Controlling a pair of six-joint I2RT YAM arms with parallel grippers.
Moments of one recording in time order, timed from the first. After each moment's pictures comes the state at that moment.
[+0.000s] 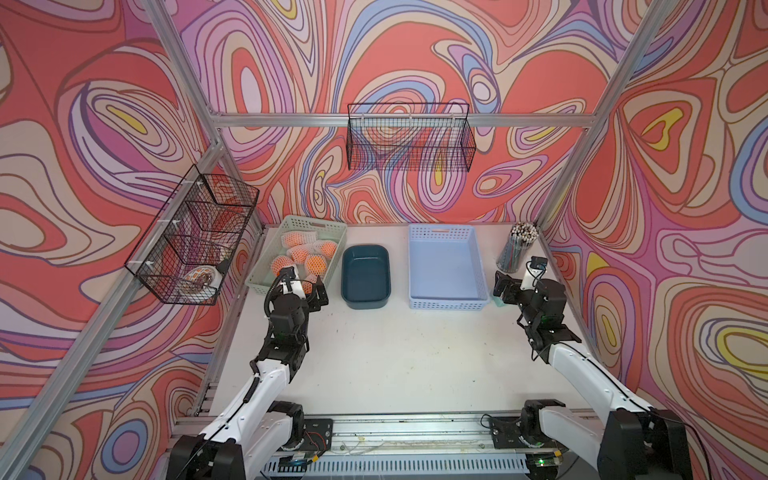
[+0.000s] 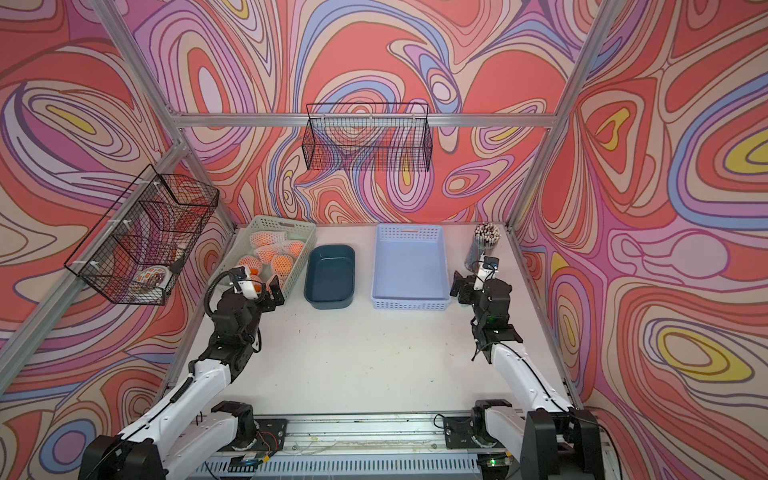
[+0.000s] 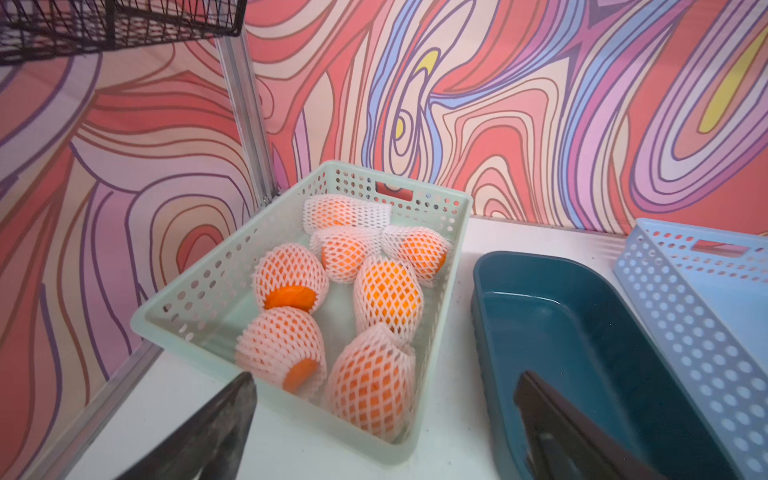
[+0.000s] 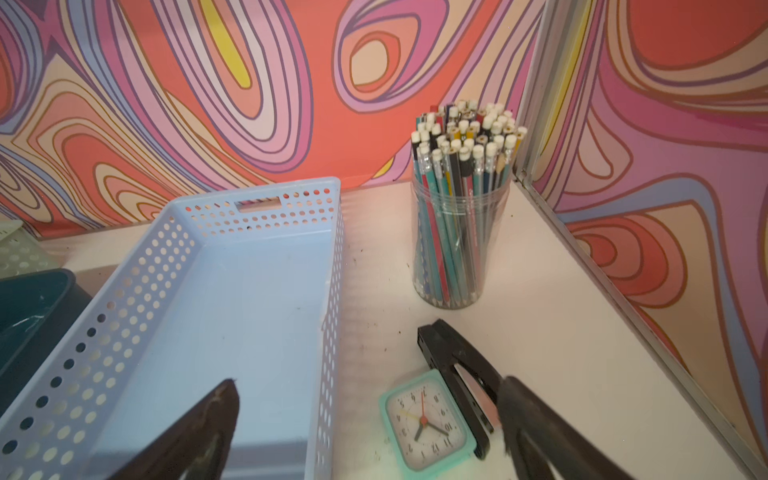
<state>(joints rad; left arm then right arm) -0.14 0.91 0.41 0.27 -0.25 -0.18 0.00 1.05 0.53 0.20 0.03 0.12</state>
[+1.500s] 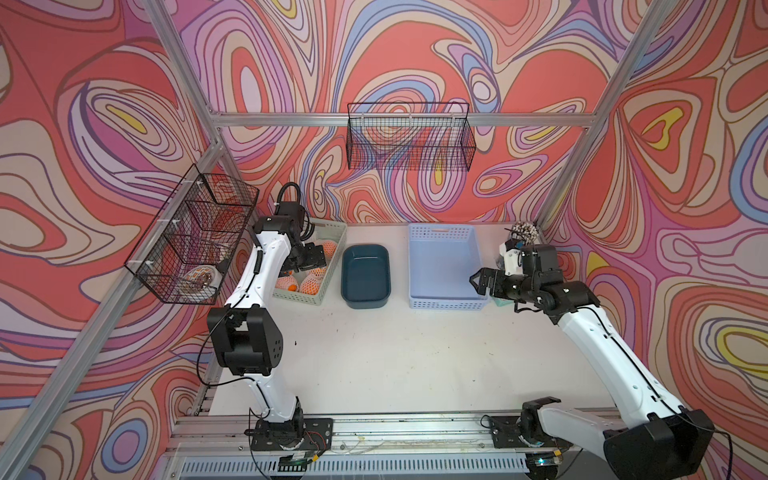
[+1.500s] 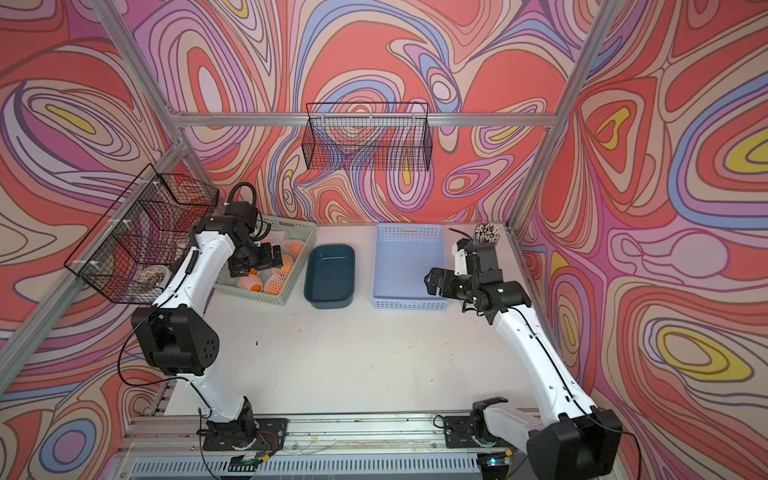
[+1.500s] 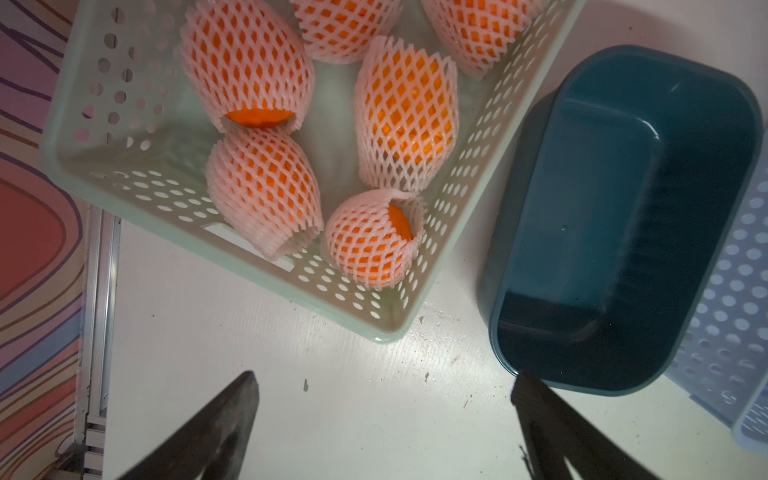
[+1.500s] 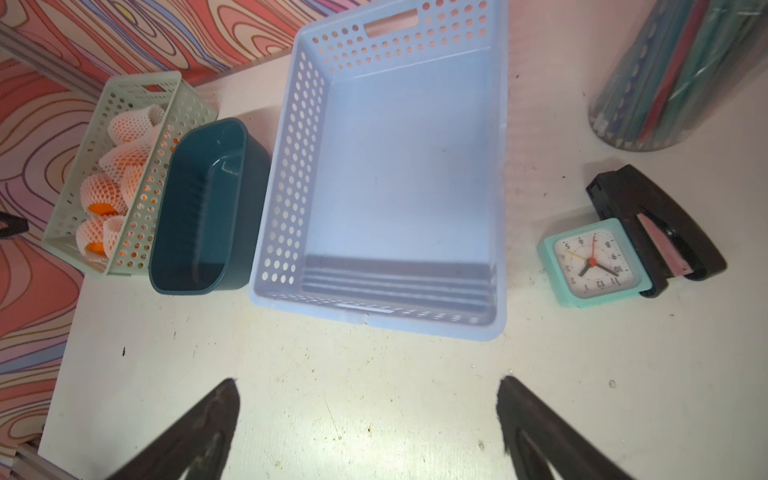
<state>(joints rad) -0.01 1.81 1.80 -1.26 -0.03 -0.31 0.19 1.17 1.11 -0.74 -0.21 0.30</state>
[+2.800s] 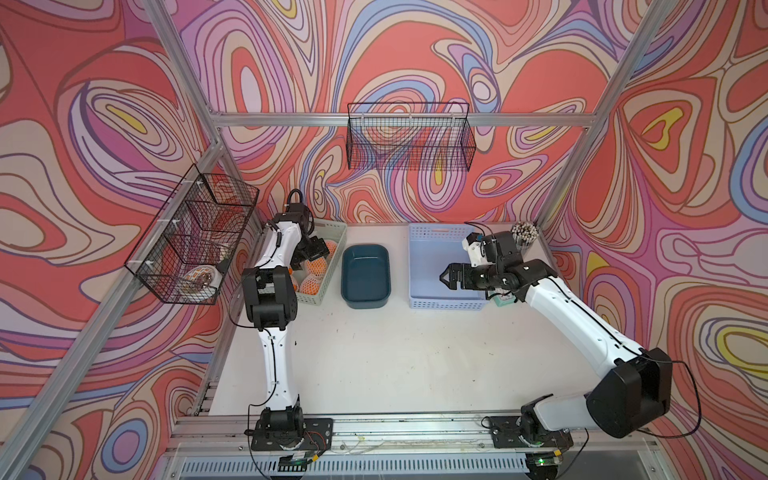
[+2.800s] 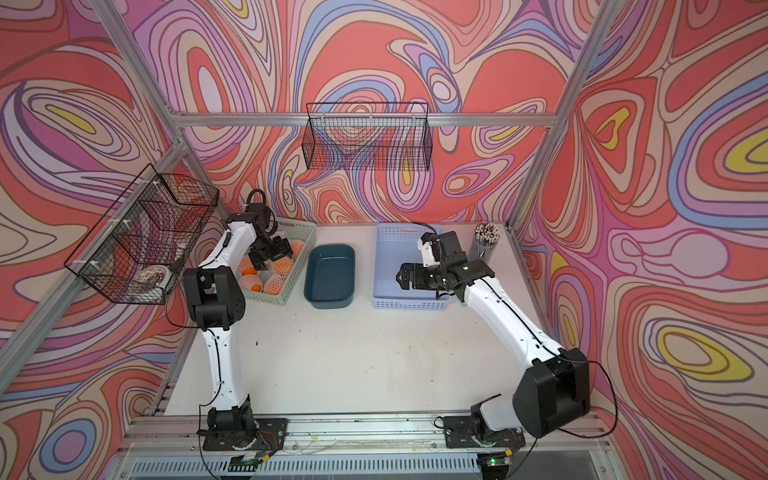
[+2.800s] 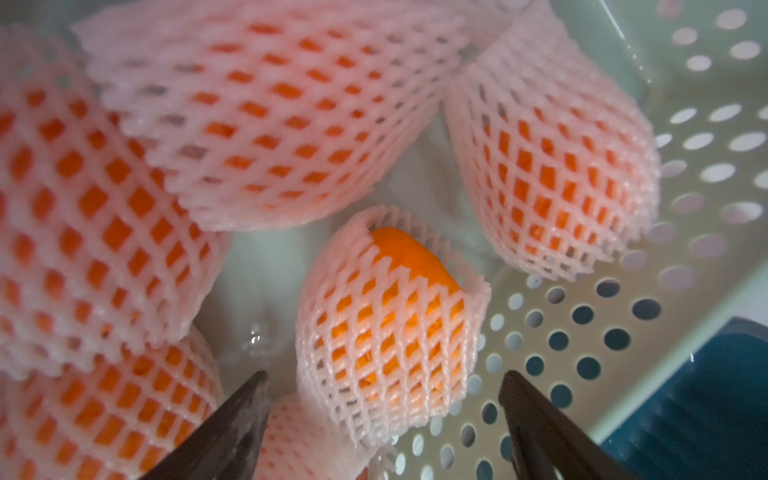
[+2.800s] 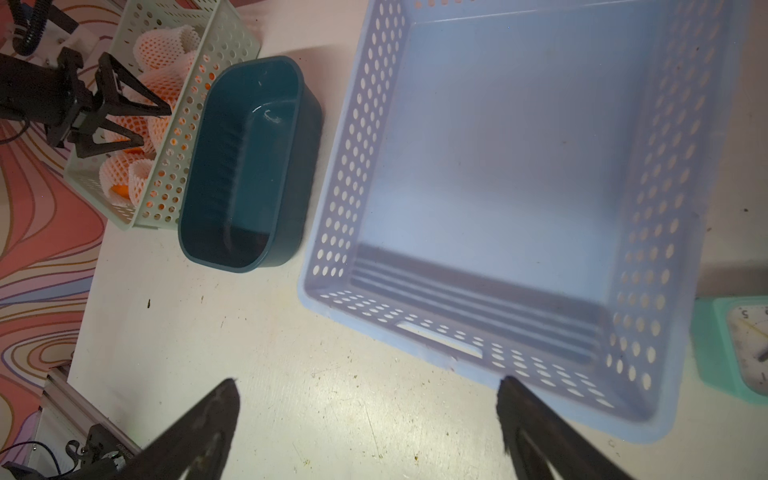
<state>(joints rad) 0.05 2.31 2.13 -1.14 0.05 -0.49 0.34 1.42 1.26 -0.70 -0.25 0.30</state>
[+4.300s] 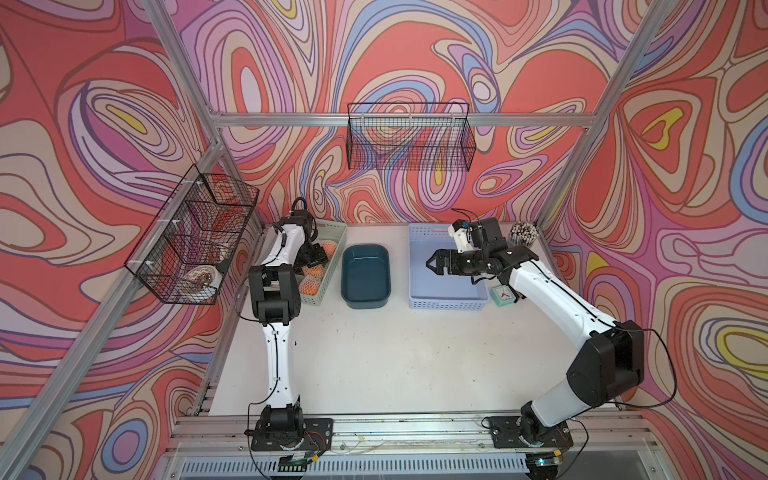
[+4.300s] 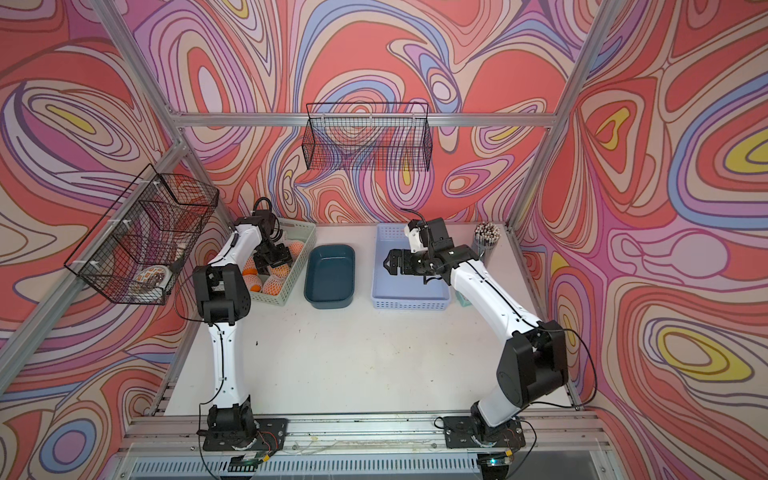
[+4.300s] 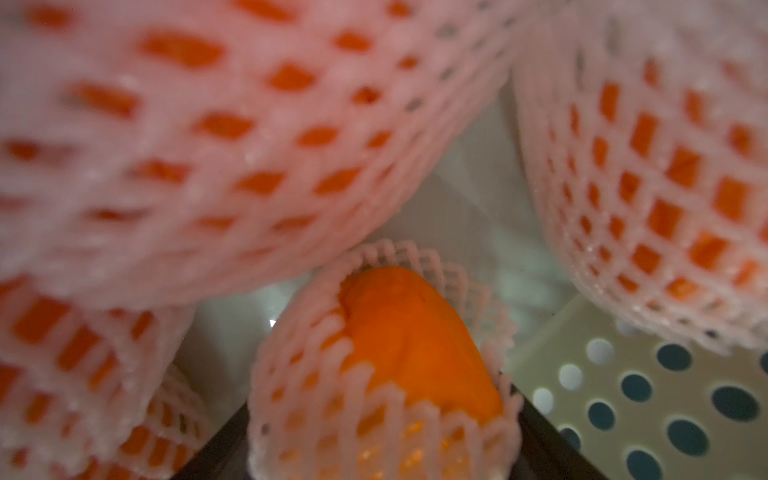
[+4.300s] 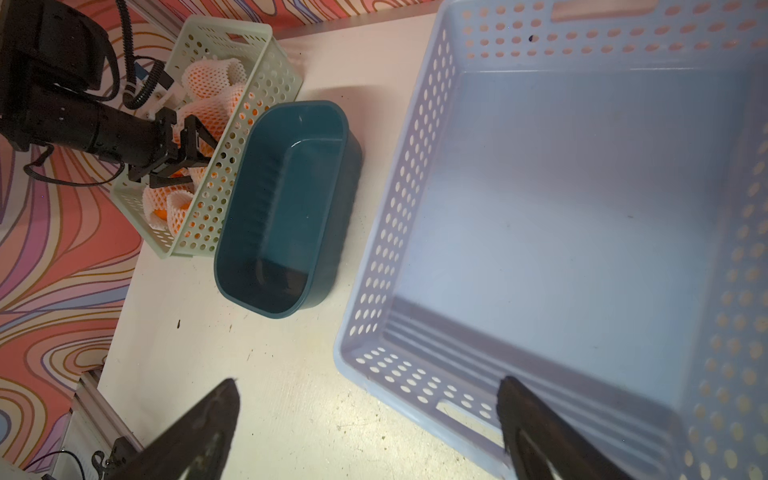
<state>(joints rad) 0.05 2.40 2.17 -1.18 0.01 -0.43 0.36 1.59 1.41 -0.63 -0.31 0.30</state>
